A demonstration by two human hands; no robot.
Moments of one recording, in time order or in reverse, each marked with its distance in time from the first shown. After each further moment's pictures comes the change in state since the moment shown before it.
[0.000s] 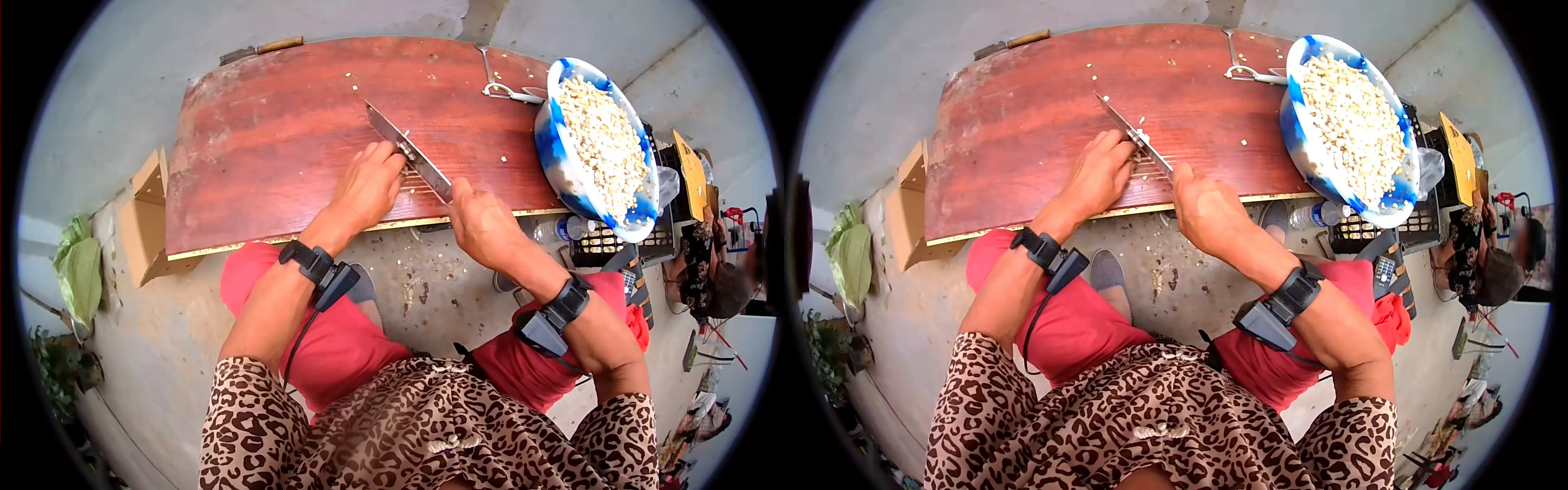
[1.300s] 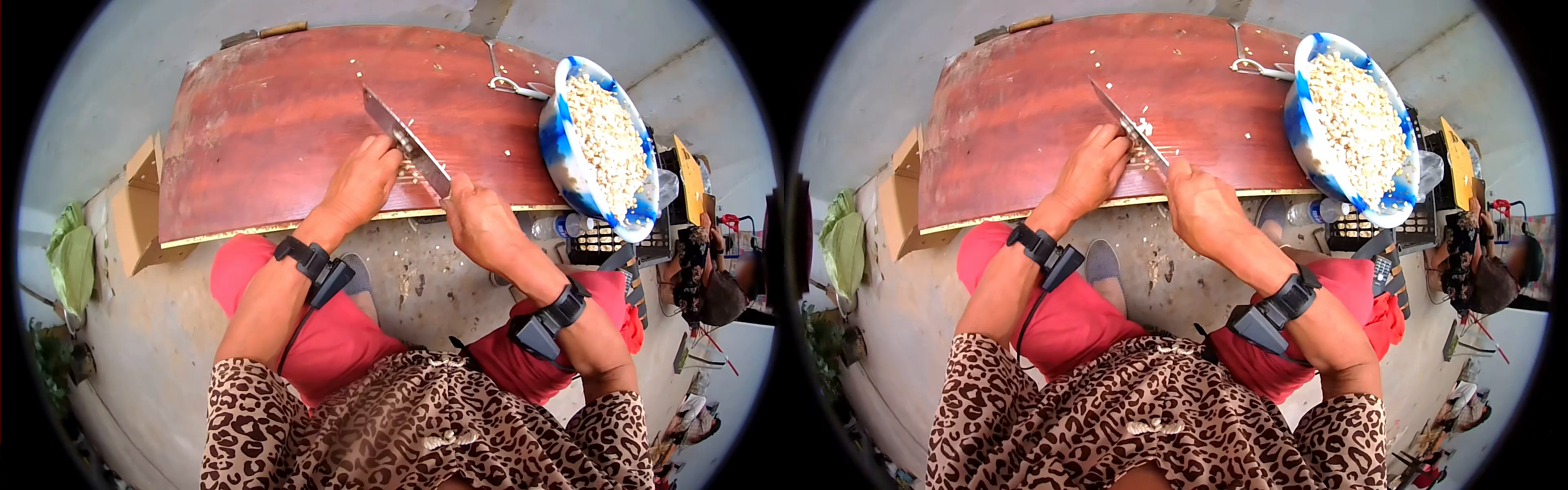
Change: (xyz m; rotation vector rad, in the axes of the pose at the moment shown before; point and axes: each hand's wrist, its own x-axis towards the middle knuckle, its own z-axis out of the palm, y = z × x) left_hand -0.014 -0.007 0.003 -0.031 0.073 0.056; right_hand -0.002 -0.016 -0.001 -0.004 -0.044 0.030
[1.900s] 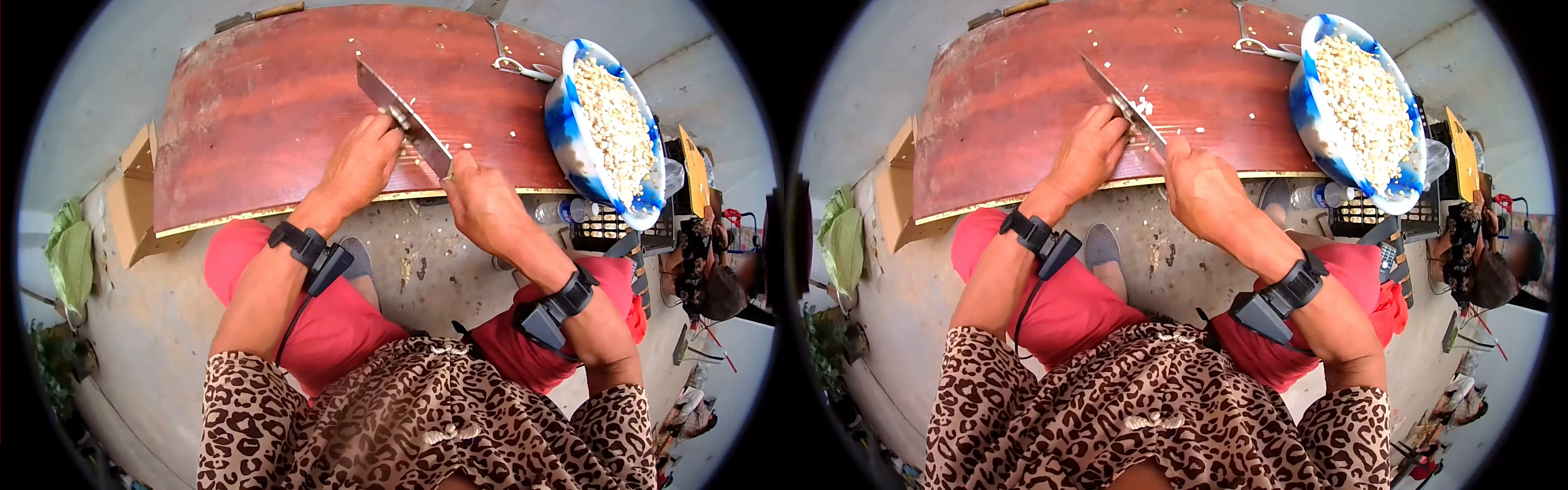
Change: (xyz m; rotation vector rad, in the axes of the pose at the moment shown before) left_hand -0.001 0.000 0.001 0.005 0.023 0.009; right_hand 0.002 -0.005 -0.001 0.015 0.017 -0.010
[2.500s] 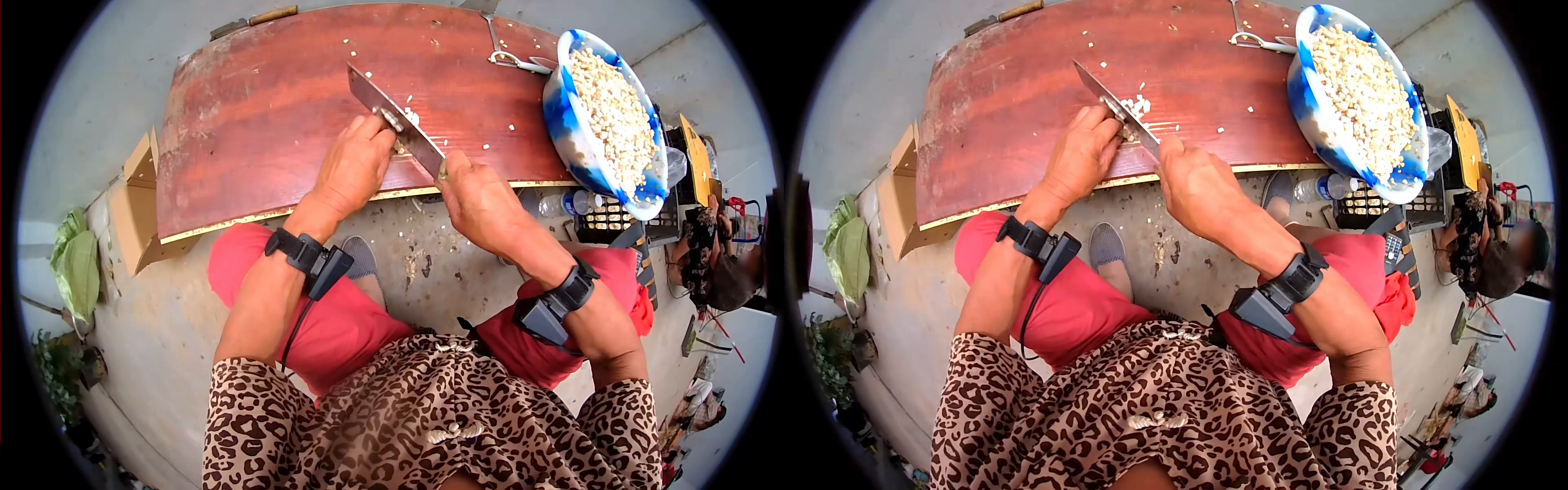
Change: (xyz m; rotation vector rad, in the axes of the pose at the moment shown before) left_hand -0.002 0.005 -0.009 0.066 0.012 0.006; right_hand -0.002 0.002 0.010 0.058 0.079 -0.061
